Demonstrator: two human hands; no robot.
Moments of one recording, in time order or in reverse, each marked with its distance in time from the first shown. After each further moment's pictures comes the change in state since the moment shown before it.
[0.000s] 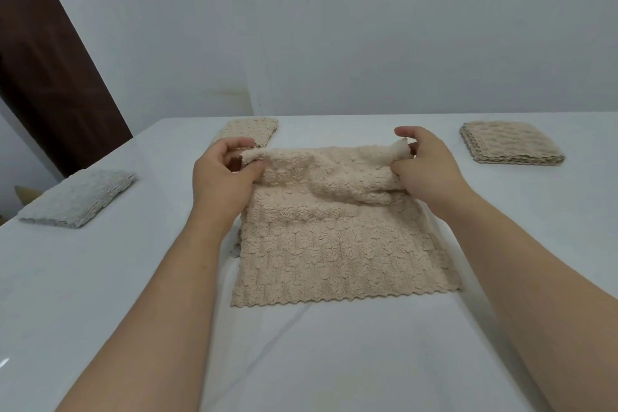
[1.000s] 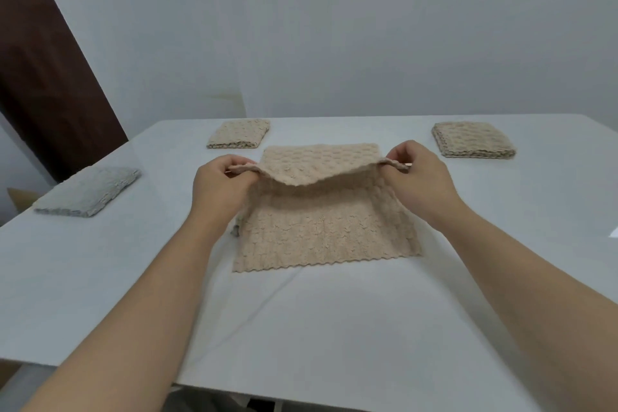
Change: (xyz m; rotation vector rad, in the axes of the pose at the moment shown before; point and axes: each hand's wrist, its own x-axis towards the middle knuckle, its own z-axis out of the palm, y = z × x) left_hand -0.039 0.016 -0.018 0.071 -0.072 -0.078; right_hand -0.065 -0.001 -0.031 -0.089 0.072 -0.123
